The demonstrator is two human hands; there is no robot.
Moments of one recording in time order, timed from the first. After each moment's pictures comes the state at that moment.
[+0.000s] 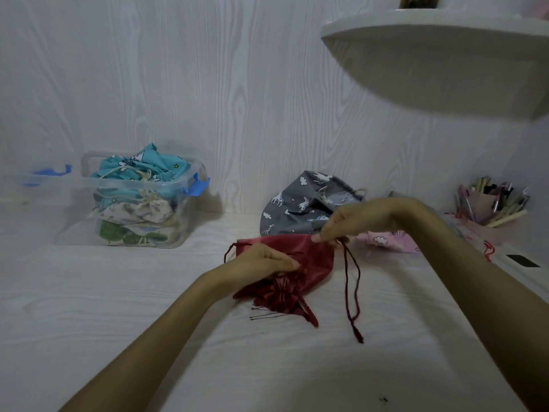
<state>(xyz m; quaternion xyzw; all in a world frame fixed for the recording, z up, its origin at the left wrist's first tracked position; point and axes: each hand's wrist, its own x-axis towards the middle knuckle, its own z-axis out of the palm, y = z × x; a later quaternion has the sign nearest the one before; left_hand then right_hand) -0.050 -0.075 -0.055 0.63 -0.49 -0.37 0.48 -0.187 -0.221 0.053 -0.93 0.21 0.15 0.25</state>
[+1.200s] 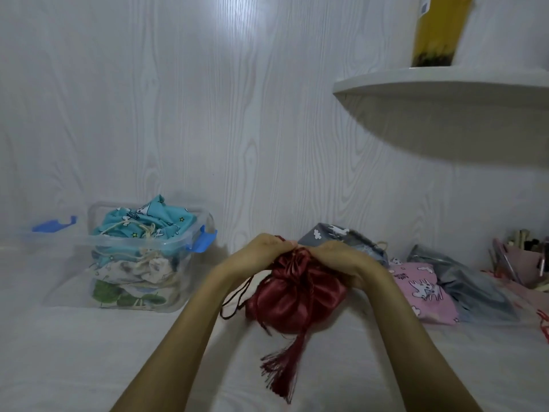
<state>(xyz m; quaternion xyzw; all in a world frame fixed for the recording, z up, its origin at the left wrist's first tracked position) 0.015 -0.134 0.012 0.64 -0.48 -0.28 0.53 -0.103 -0.252 0.024 -0.81 0.33 -0.12 0.47</state>
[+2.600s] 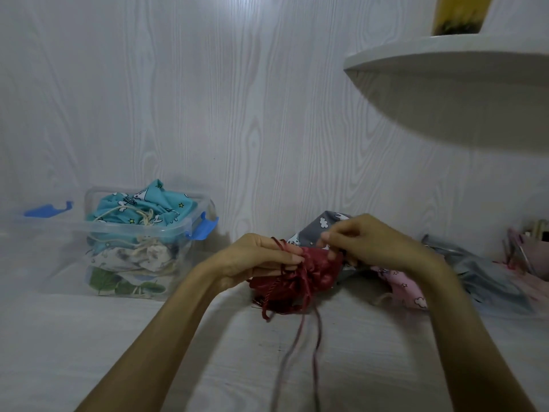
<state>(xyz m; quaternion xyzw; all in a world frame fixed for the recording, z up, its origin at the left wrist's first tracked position) 0.017 -0.109 0.005 0.60 -0.40 -0.41 0.56 -0.147 -0.238 0.055 -0.93 0.20 -0.13 0.29</state>
